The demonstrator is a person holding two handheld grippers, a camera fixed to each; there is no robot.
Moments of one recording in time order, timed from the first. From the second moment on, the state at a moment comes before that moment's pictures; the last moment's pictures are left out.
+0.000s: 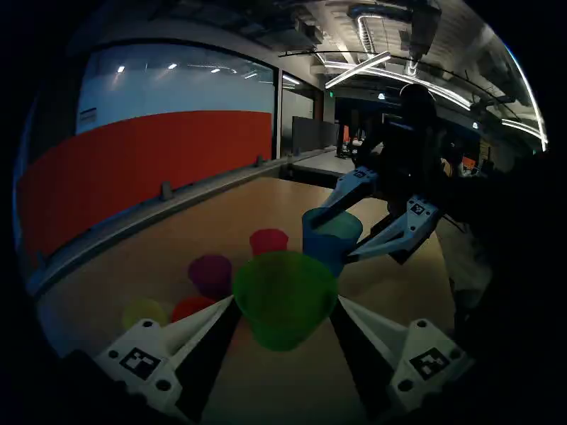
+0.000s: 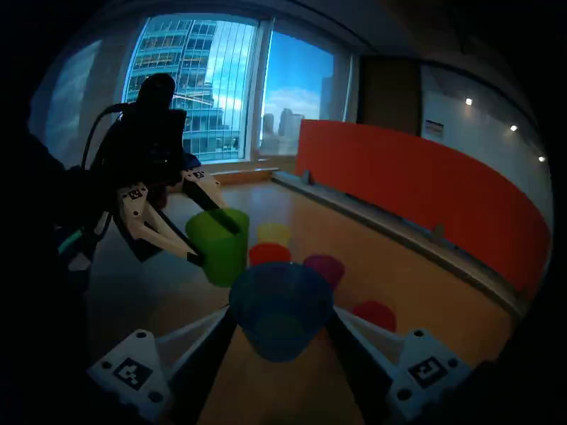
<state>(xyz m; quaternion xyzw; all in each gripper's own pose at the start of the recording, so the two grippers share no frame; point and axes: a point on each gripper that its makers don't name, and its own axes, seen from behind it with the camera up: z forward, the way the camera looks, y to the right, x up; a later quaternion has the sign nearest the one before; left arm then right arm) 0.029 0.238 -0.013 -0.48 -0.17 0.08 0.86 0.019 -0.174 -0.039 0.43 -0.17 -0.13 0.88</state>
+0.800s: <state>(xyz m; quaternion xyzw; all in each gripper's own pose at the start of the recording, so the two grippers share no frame) 0.090 0.219 -0.011 -0.45 -0.10 0.03 0.89 0.088 -0.196 -0.027 0.42 -0.07 -0.06 0.90</state>
